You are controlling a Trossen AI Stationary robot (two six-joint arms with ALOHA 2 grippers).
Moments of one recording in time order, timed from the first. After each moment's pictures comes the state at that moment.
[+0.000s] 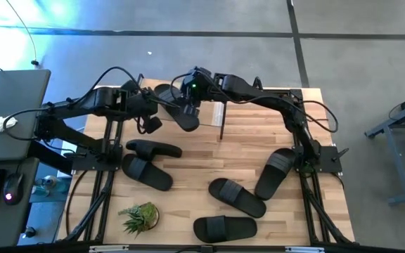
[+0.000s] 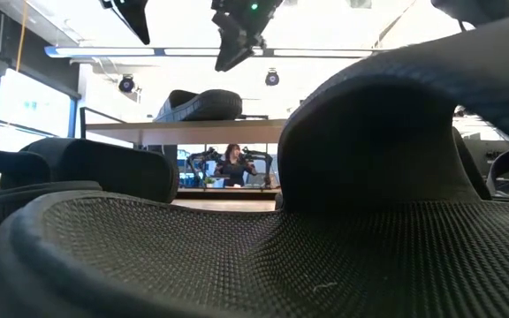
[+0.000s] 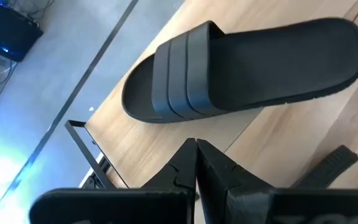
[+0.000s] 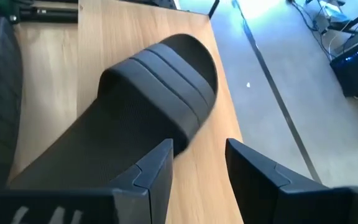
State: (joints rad) left arm 0.24 1.27 1.49 -1.36 -0.60 -0.27; right arm -0.24 2.14 2.33 -0.94 0.28 -0.21
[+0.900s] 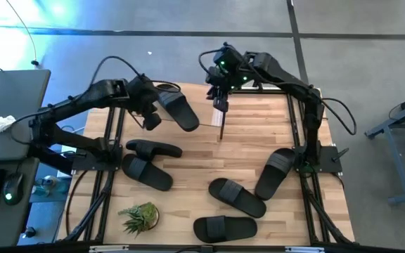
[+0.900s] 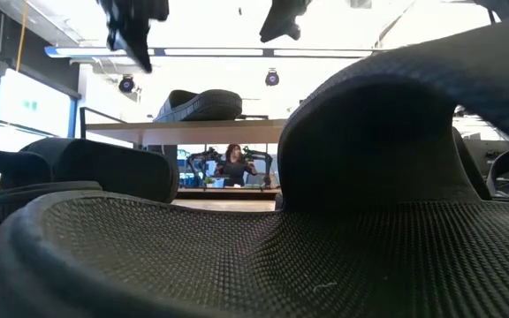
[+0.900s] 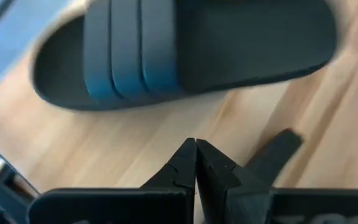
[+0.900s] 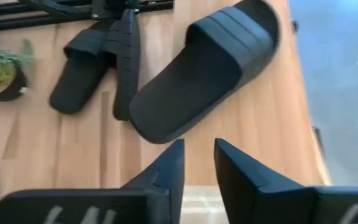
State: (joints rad) left arm 0.53 1.21 1.27 -1.14 -0.12 -0.09; right arm -0.38 1.94 2.29 -1.23 -0.24 -0.20
